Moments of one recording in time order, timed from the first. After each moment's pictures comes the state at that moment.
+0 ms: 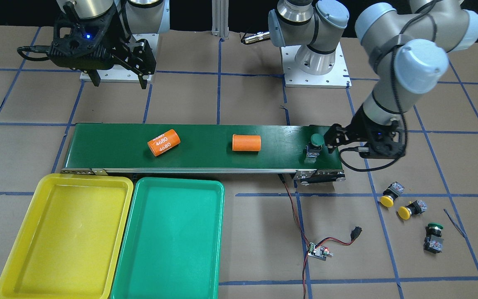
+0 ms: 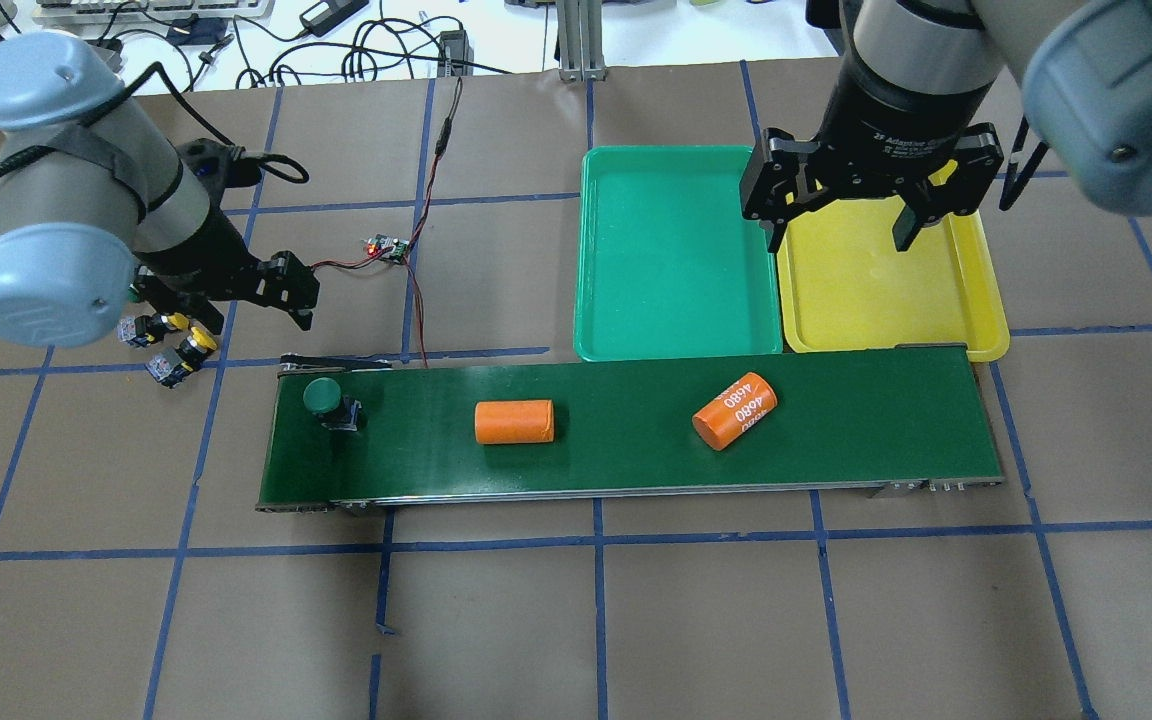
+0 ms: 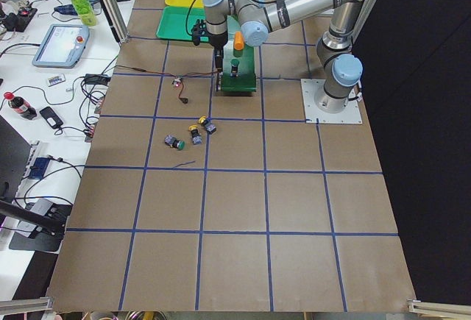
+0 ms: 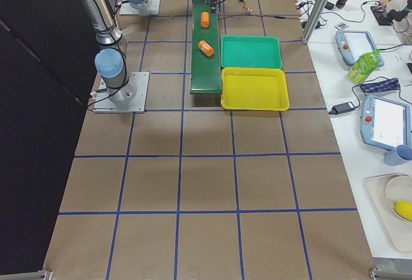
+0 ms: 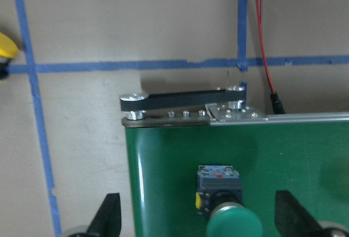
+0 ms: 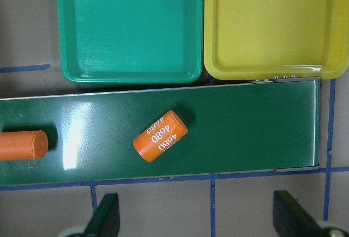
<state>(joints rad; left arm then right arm) -1.37 -1.67 -1.81 -1.26 1.57 0.19 1.69 -1.60 1.52 -1.49 -1.58 0.16</state>
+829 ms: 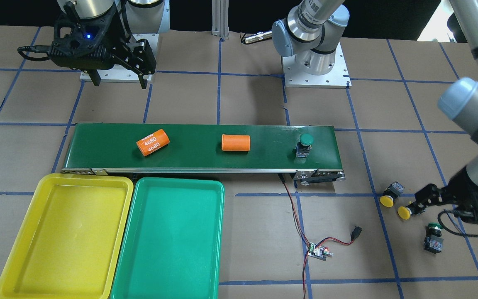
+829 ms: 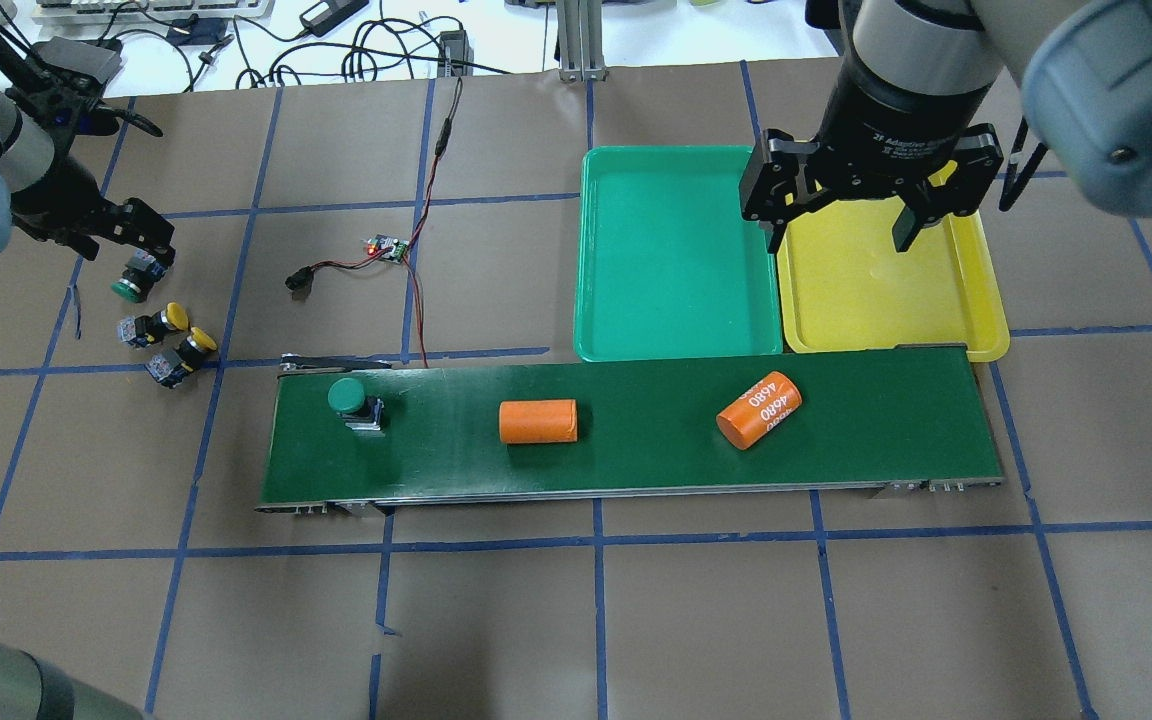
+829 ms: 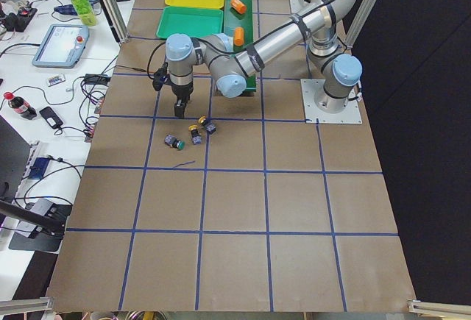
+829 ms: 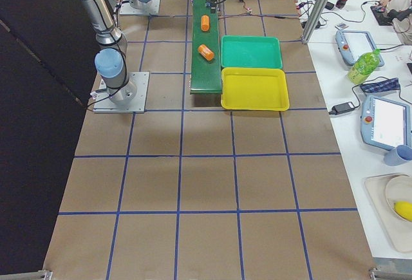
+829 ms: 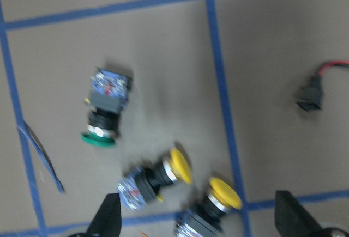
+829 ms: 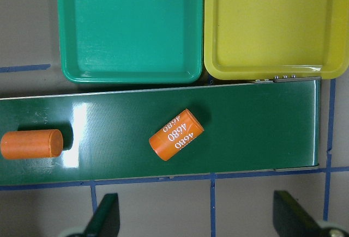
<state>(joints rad) -1.11 -2.04 -1.53 -1.03 1.56 0.67 1.69 -1.60 1.52 -1.49 -1.58 0.16</state>
